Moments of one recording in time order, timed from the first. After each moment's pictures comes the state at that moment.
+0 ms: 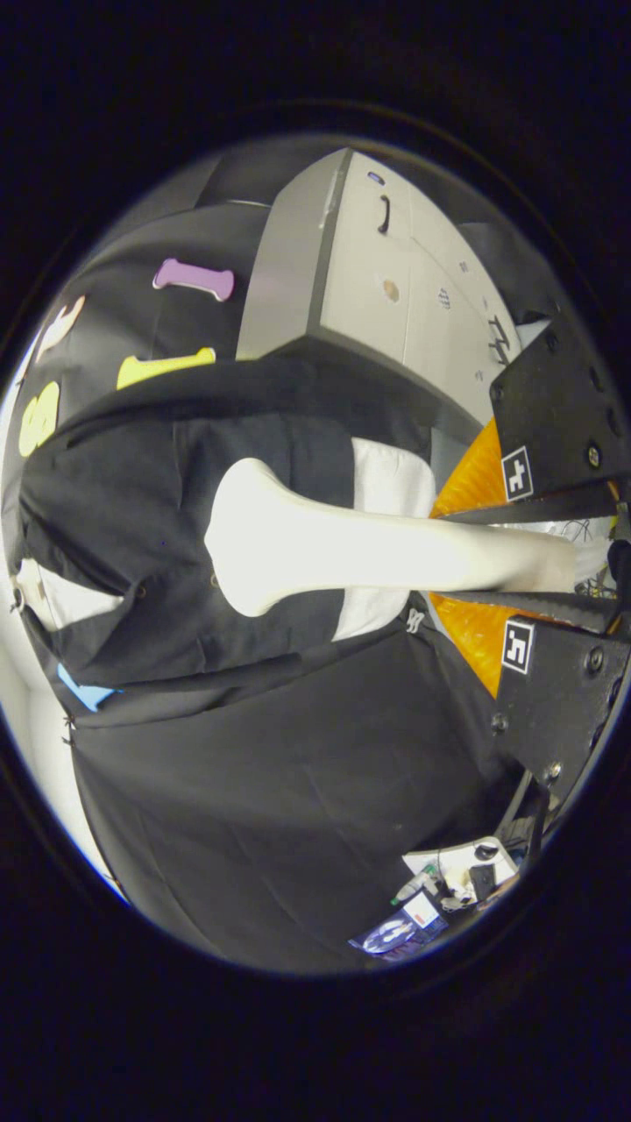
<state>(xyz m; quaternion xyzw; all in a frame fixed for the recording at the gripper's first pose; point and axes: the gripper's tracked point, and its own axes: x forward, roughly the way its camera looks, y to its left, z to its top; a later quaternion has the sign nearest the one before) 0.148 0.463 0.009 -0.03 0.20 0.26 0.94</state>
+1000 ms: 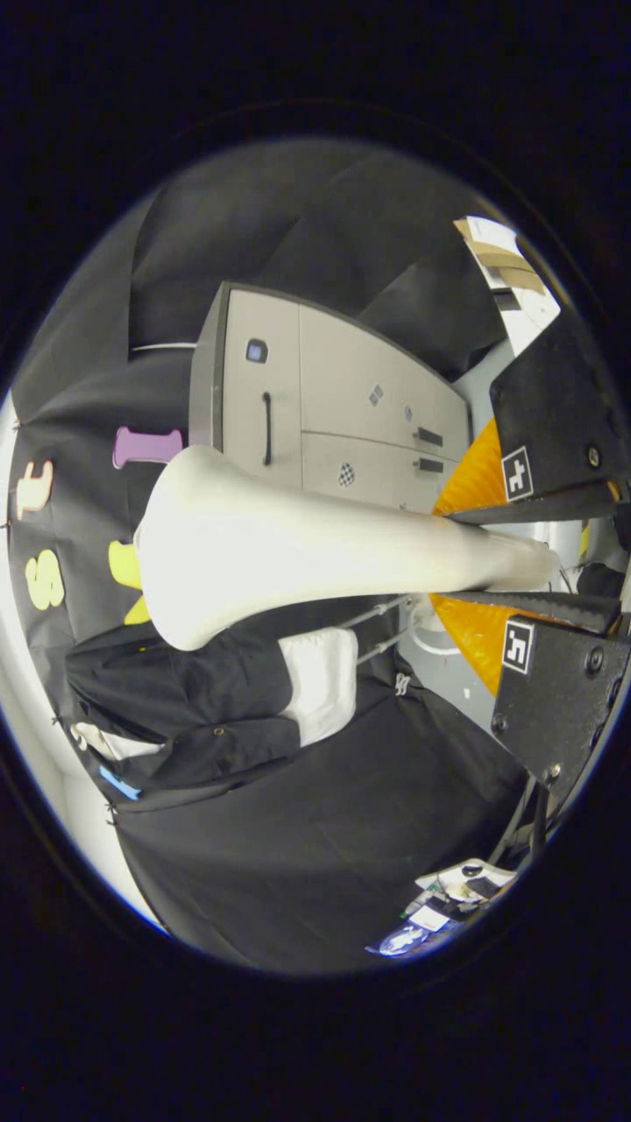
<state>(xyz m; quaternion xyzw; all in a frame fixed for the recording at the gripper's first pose) 0.123 0.383 -0.010 0.04 0.21 0.15 0.96</state>
